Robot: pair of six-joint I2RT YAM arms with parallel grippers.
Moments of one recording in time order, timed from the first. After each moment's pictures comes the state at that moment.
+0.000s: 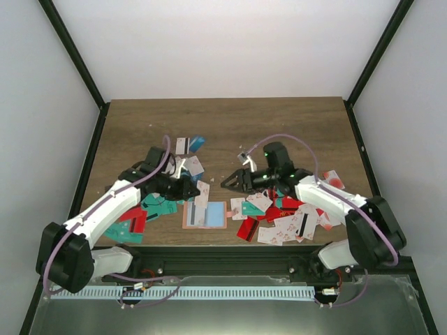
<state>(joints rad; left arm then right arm) -0.44 1.23 0.85 -0.59 0.64 -0.52 0.52 1.37 0.79 0.00 -0.96 0.70</state>
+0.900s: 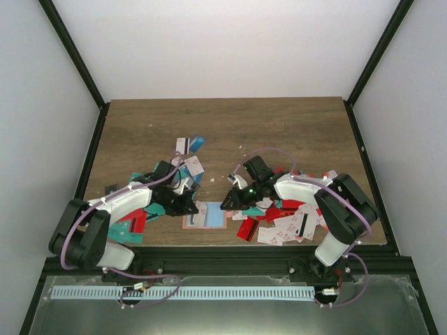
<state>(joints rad) -0.44 1.40 0.67 -0.53 0.63 -0.47 0.66 1.65 0.83 -0.21 -0.80 0.50</state>
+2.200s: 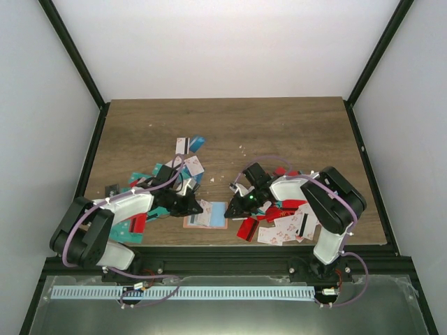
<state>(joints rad) -0.47 1.42 0.58 -0.30 0.66 -0.53 0.66 1.77 0.79 -0.19 -0.79 0.48</state>
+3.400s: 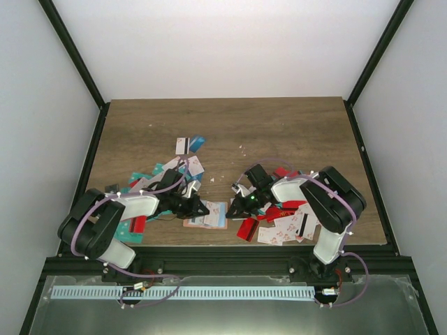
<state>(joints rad) -0.51 1.51 0.52 -0.04 0.73 -0.64 0.64 1.77 0.75 -0.12 -0.81 0.55</state>
